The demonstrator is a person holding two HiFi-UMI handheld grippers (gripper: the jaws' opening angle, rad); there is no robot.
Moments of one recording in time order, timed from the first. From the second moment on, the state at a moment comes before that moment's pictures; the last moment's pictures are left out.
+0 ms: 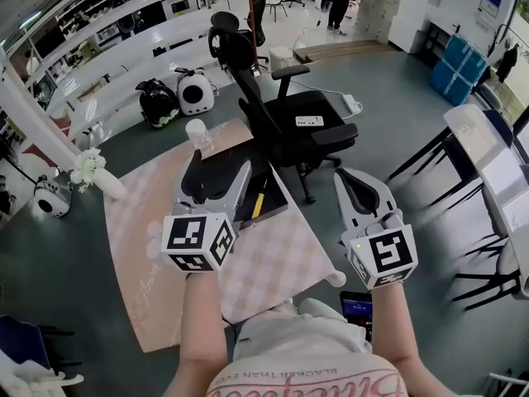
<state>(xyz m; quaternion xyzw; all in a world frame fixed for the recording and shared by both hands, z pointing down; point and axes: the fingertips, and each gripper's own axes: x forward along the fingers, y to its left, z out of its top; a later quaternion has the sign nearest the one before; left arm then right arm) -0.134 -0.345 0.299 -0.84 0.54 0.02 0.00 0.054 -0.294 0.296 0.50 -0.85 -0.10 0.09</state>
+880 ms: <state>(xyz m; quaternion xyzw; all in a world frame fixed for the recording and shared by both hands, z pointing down) -0.100 -0.391 0.431 -0.84 0.49 -0.16 -0.19 0.079 -0.353 0.359 0.48 -0.87 -0.03 0.13</state>
